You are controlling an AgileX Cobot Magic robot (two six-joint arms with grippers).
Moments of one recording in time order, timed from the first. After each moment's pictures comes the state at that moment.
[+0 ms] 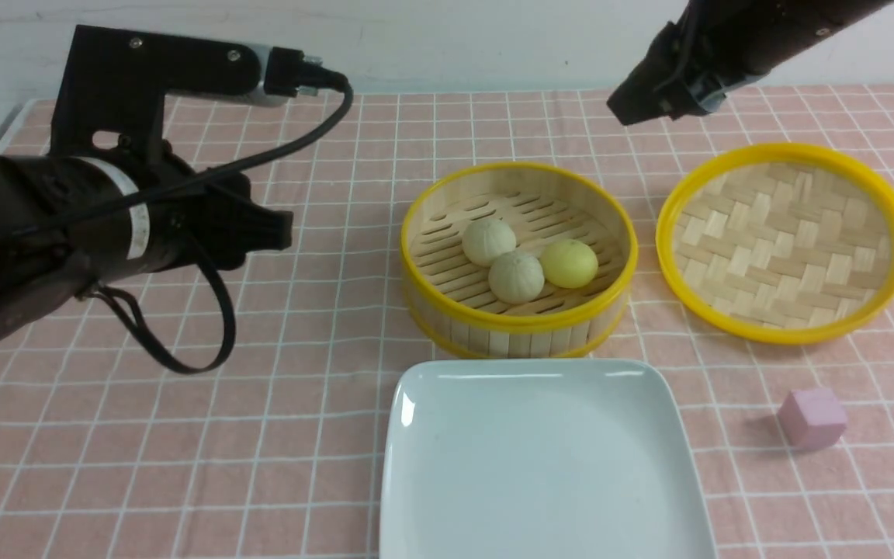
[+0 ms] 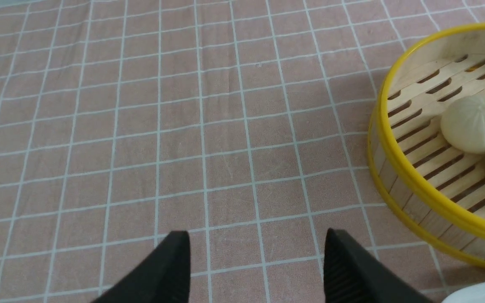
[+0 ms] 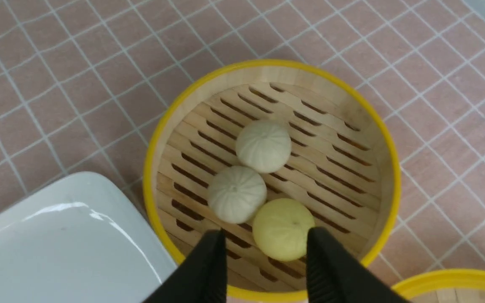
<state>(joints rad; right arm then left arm) 0.29 1.78 -1.84 0.42 1.07 -0.68 -0.51 1.24 -0.94 0.71 0.50 -0.79</state>
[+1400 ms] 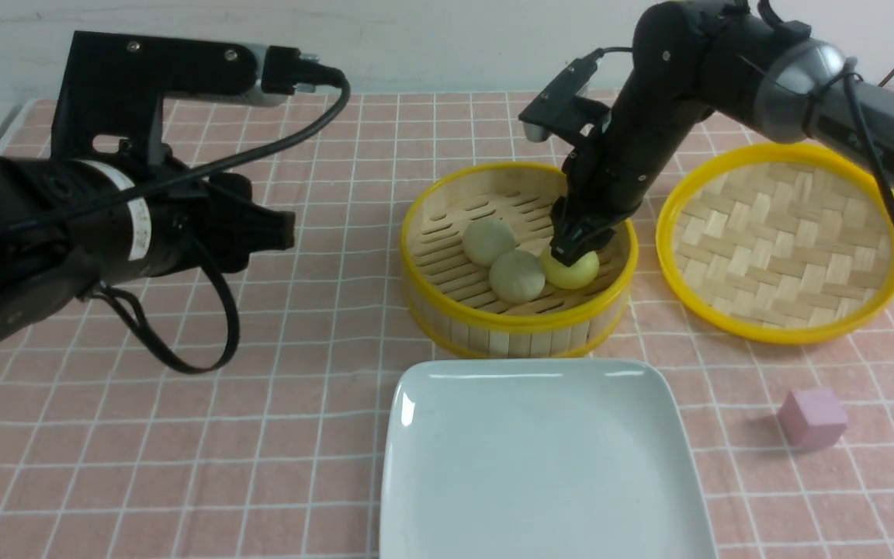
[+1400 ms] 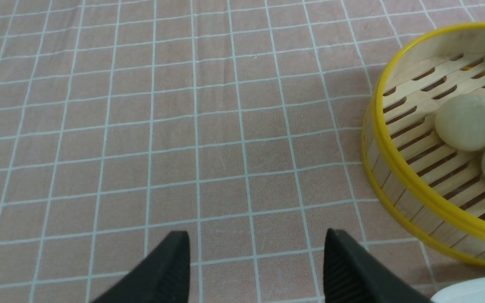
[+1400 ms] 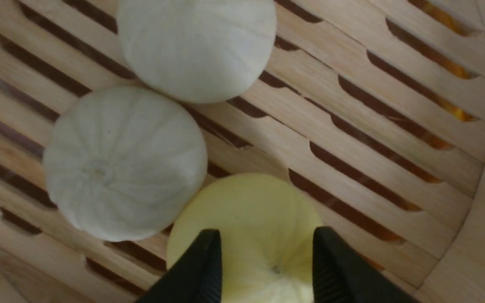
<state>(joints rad) 0.37 2.28 -2.07 0.20 1.09 -0.60 -0.51 1.24 -0.94 0.68 0.50 -0.80</state>
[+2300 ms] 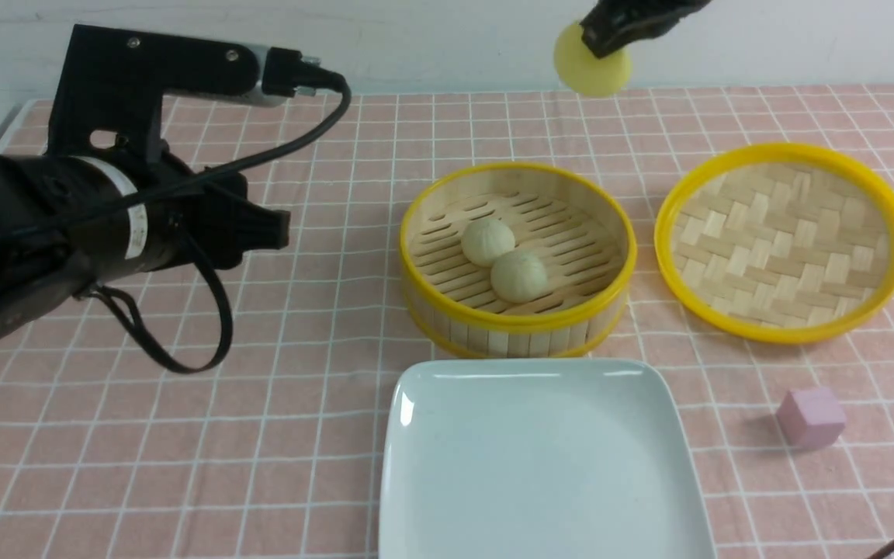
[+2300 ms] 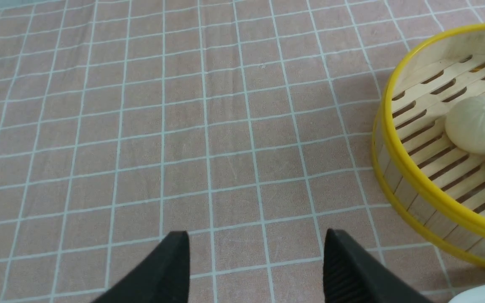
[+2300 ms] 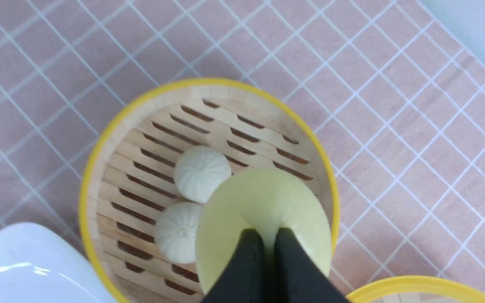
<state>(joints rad) 0.37 2.00 -2.33 0.23 1.26 -0.39 -0.51 1.24 -0.94 0.72 0.50 -0.80</state>
